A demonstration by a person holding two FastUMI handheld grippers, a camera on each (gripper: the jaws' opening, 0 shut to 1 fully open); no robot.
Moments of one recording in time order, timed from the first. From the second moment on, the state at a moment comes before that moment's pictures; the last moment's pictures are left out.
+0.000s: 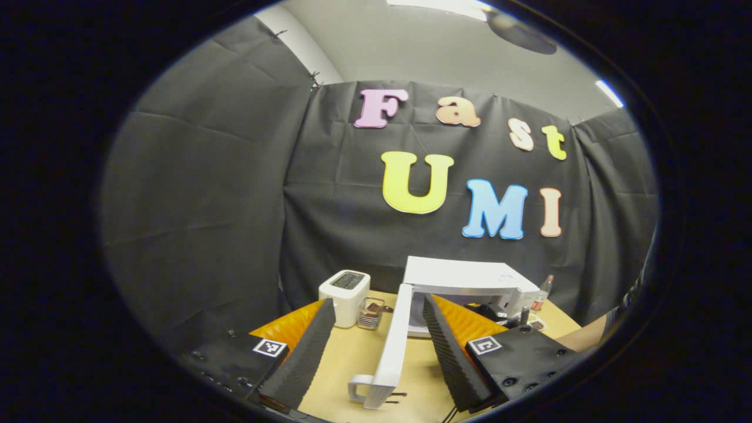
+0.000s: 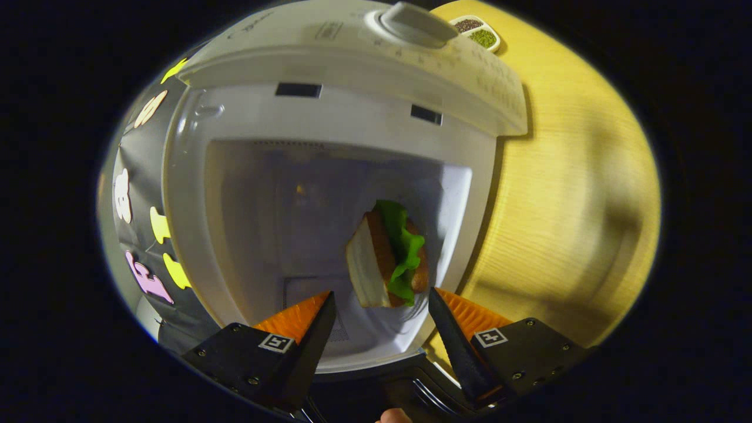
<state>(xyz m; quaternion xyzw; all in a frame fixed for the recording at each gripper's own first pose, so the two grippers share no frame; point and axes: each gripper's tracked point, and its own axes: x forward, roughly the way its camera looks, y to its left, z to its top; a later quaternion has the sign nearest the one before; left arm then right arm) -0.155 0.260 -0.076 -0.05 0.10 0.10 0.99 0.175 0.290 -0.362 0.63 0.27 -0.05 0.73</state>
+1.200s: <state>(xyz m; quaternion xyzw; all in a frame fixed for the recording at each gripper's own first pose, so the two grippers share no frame) -0.075 0.160 -0.046 -0.05 0.05 0.00 1.00 0.030 0.082 -0.104 0.06 0.03 0.04 1.00</state>
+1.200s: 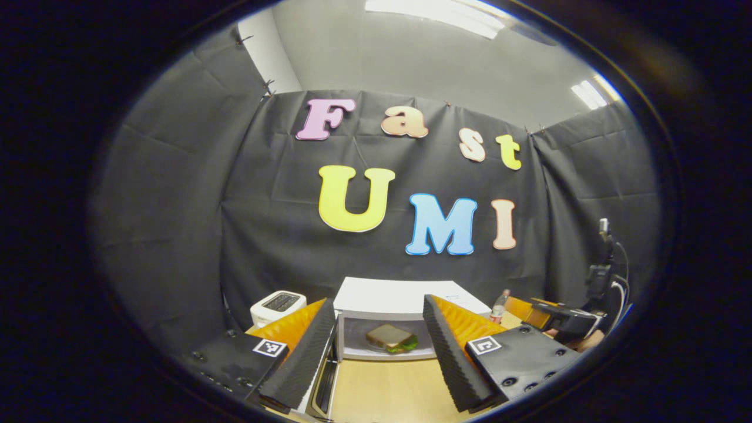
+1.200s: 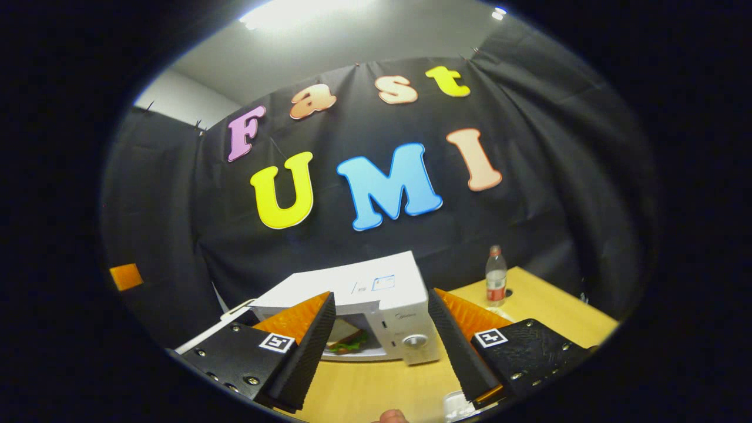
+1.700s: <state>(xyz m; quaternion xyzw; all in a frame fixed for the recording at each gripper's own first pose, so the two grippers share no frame) -0.078 0.166 -0.091 -0.04 0.11 -0.02 0.99 -0.031 0.075 -0.052 -0.02 -0.02 0.03 1.00</state>
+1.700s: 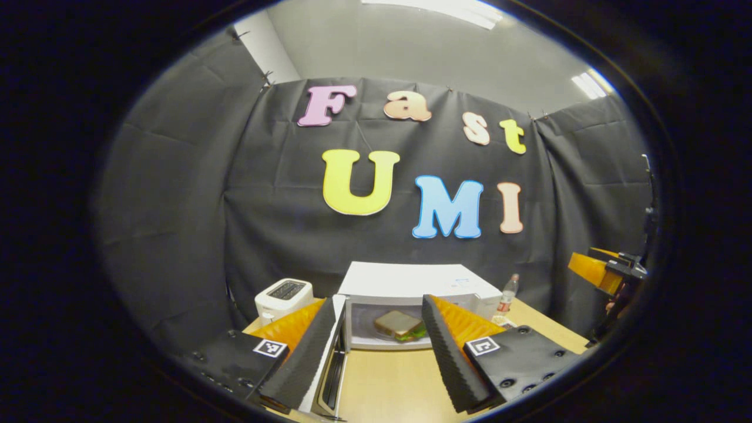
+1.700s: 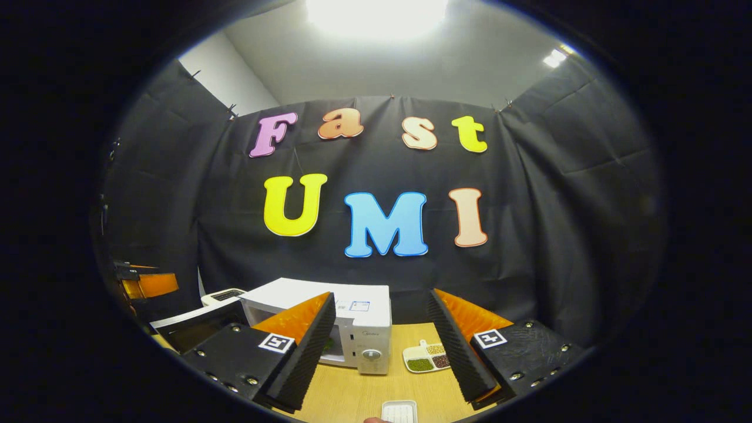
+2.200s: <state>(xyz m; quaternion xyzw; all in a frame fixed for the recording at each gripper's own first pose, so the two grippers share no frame) -0.144 0.282 -0.155 0.02 0.18 0.04 0.98 -0.036 0.102 -0.064 -0.01 0.00 0.07 1.00</state>
